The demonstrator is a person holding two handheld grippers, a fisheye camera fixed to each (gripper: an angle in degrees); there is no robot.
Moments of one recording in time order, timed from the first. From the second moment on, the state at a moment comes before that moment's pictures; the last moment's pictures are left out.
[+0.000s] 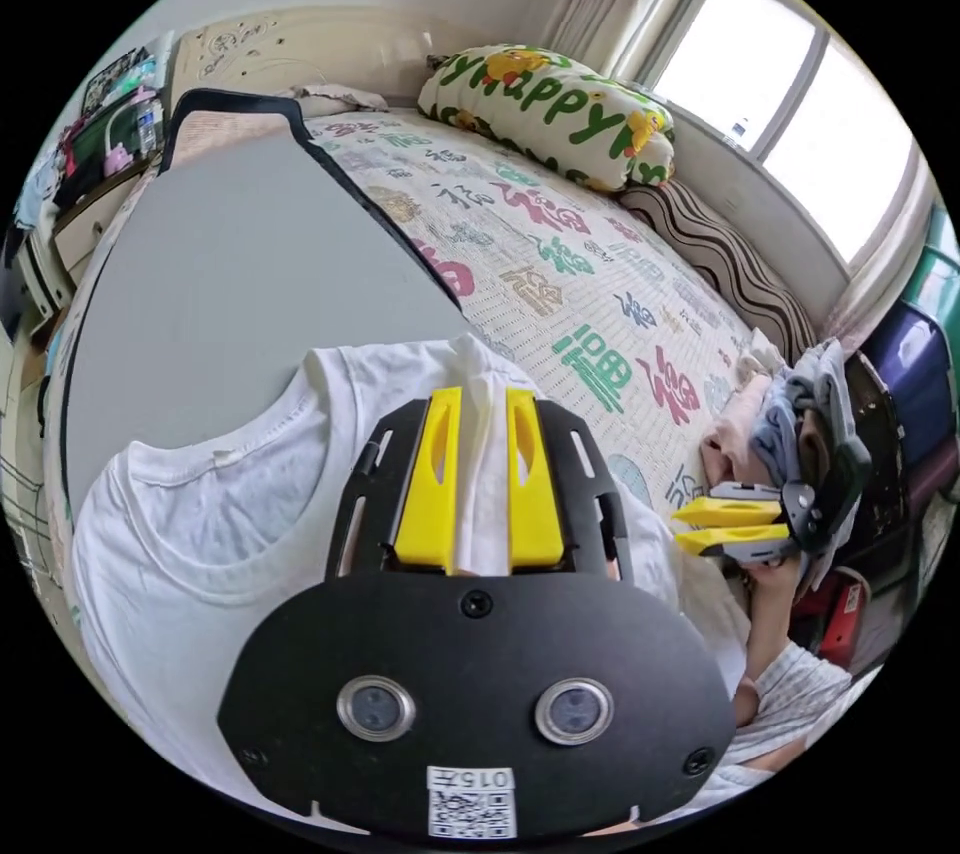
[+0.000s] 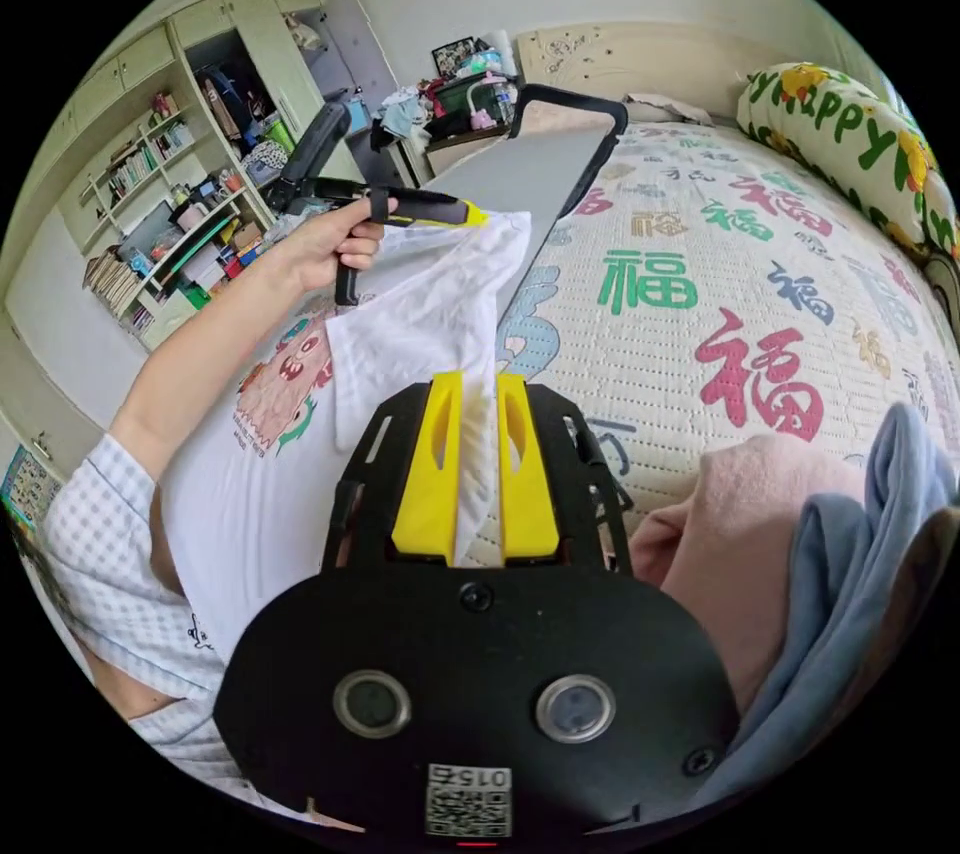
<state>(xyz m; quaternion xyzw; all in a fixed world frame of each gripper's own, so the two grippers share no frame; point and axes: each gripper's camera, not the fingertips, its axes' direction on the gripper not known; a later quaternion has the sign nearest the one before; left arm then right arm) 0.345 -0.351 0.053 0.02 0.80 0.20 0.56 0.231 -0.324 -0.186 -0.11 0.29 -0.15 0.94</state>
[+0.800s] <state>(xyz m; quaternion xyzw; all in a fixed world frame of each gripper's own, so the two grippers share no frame) 0.348 -0.380 0.034 0.04 0.74 0.26 0.61 0.221 -0.315 -0.179 -0.10 0.35 -0.15 0.92</state>
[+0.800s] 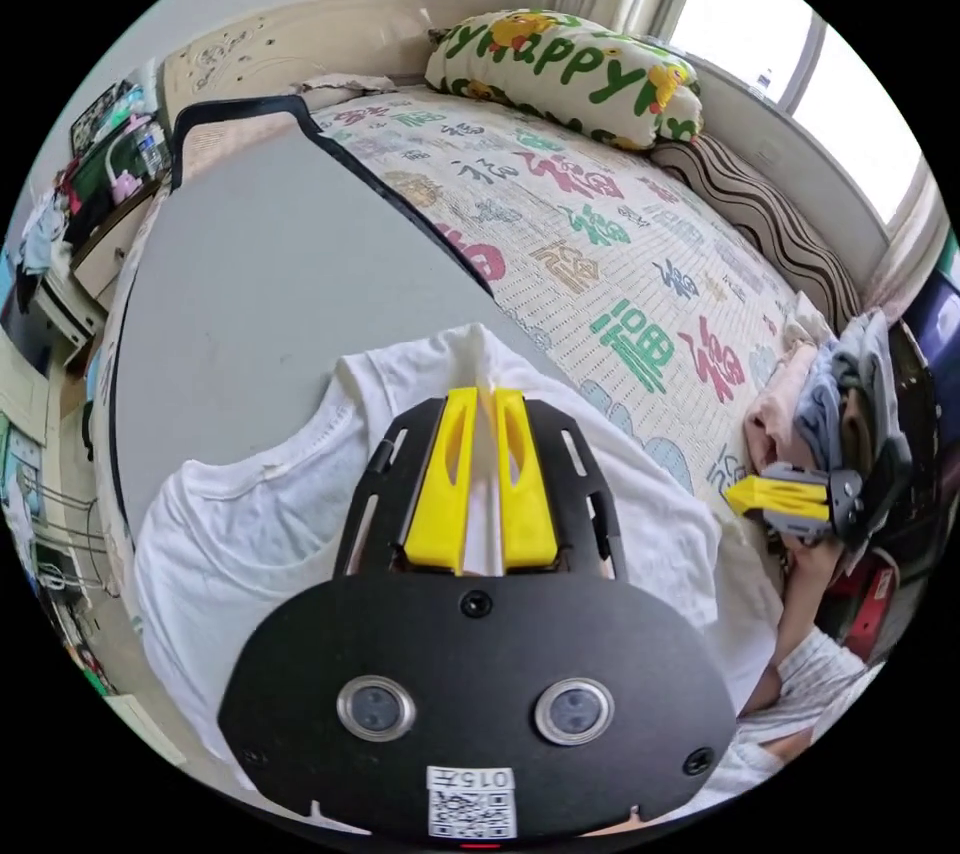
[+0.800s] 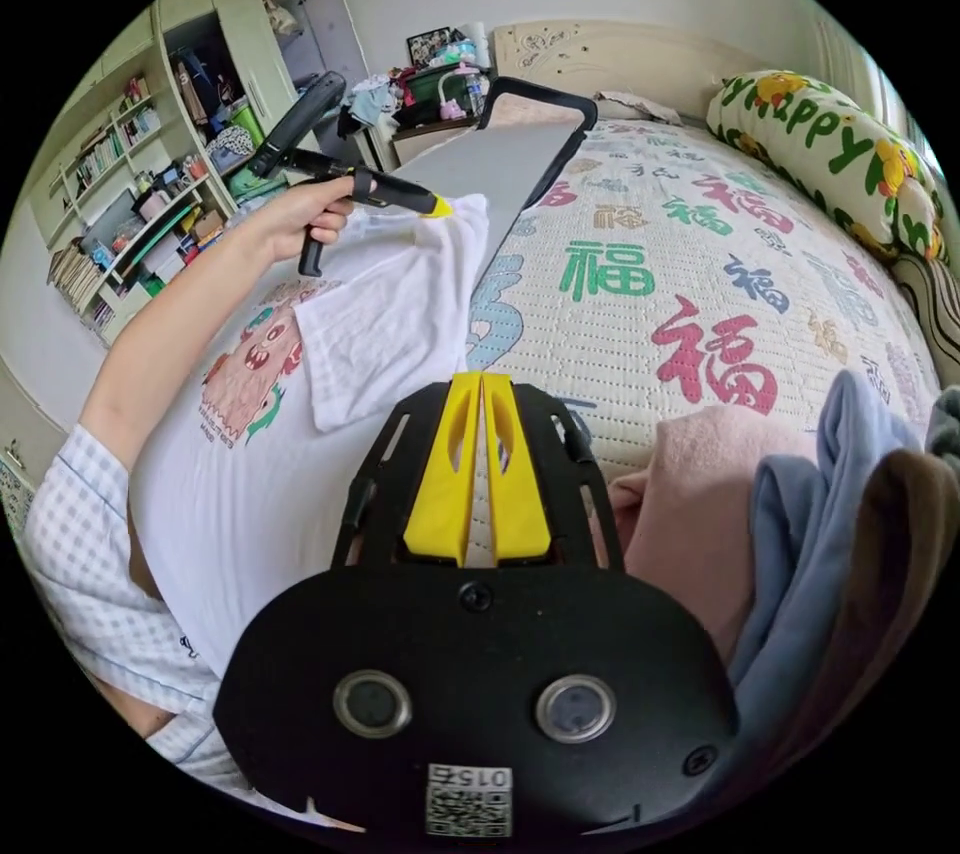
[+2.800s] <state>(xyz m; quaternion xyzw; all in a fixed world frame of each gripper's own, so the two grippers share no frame) 0.359 -0.354 -0.013 0.10 0.71 0.24 0.65 0.219 -0.295 -0.148 -0.15 0.34 -0.17 0.91</state>
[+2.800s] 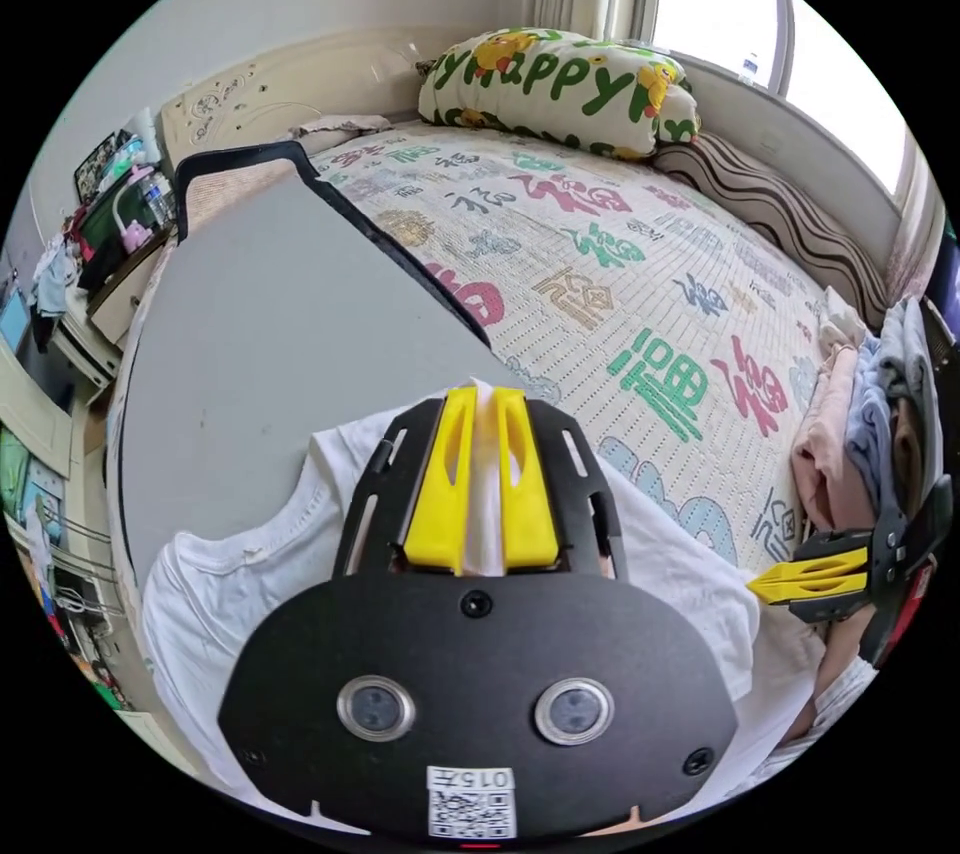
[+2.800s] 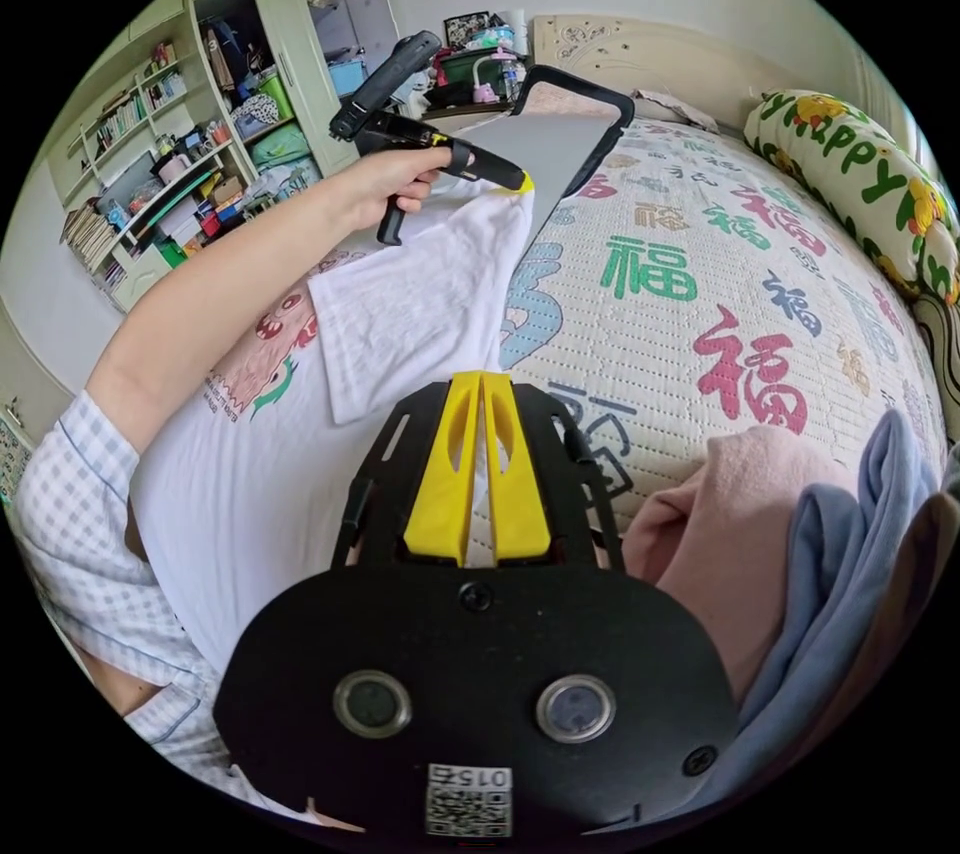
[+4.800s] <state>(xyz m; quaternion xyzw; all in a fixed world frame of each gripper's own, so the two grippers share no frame) 0.003 -0.162 0.597 0.06 0.82 -0.09 0.56 0.193 -0.284 -0.034 -0.09 0.21 -0.20 0.95</state>
